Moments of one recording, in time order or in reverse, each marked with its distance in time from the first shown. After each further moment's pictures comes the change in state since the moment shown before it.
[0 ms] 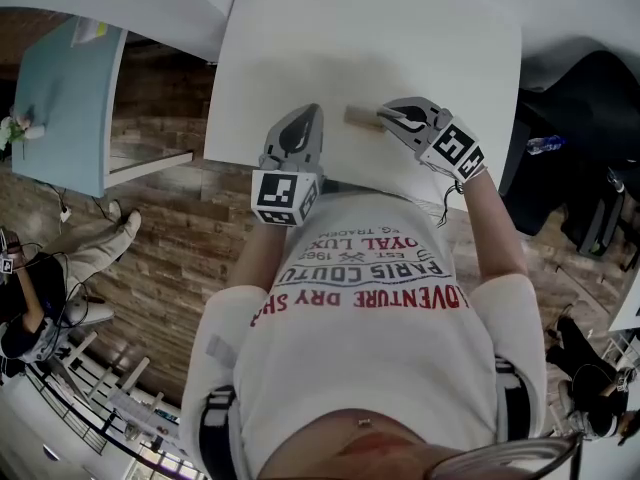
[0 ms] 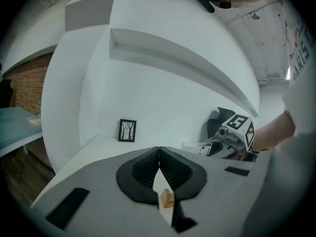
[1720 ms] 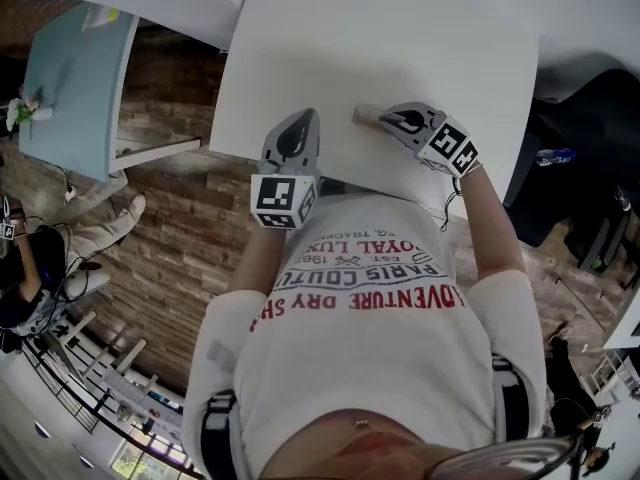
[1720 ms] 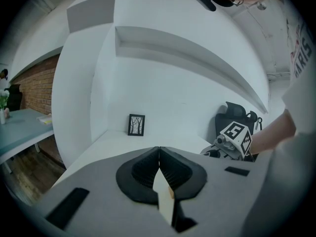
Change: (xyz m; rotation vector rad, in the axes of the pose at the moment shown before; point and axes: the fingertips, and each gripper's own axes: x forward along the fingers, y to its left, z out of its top) left arm -0.004 0.020 -0.015 -0.014 0.061 0.096; right arm 0.032 -0.008 -0.054 0.064 0.048 0.104
